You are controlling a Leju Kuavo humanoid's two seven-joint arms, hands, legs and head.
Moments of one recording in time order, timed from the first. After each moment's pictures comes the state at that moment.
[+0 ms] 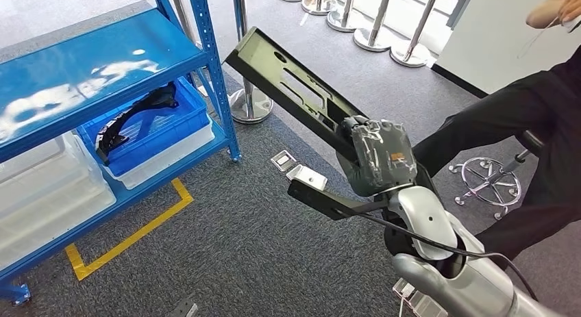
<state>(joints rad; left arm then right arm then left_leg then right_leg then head) -0.18 0.09 -1.12 -0.25 1.04 -0.03 -0.10 -0.55 -0.41 0.73 -1.82 0.92 0.12 0.70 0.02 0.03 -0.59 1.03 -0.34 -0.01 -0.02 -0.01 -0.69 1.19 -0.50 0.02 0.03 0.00</state>
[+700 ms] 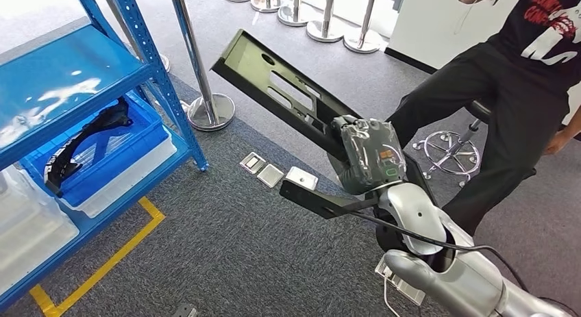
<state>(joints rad) -0.18 0.09 -1.12 -0.25 1.03 -0.05 -0.10 -0.54 -0.40 0.73 -1.81 0.93 0.12 0.70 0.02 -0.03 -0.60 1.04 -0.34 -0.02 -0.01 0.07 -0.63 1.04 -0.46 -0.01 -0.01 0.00</state>
